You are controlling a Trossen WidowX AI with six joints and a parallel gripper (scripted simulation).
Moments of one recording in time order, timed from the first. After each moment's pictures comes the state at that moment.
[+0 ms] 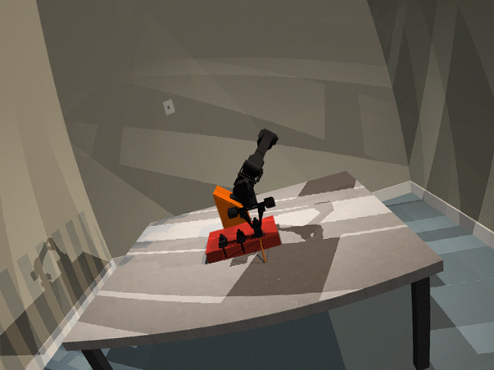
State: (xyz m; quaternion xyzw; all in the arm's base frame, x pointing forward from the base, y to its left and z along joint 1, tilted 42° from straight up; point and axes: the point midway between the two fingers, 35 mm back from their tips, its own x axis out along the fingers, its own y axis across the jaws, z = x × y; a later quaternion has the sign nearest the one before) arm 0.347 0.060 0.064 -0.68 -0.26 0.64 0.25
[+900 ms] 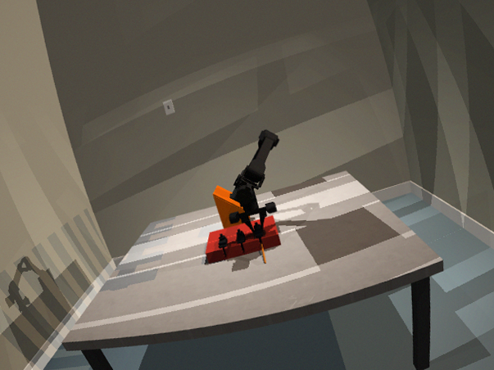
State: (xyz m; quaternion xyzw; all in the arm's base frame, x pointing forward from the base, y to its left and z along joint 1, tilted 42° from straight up) arm 0.348 0.074 0.049 -0.68 -0.26 0.64 0.25
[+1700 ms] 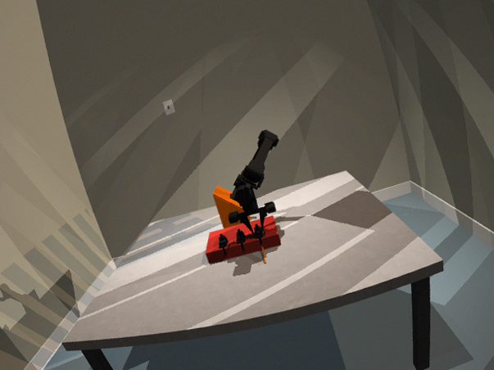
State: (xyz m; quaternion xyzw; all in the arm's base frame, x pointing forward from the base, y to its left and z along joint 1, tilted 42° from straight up) arm 0.346 0.072 0.048 -0.68 -0.26 0.64 0.25
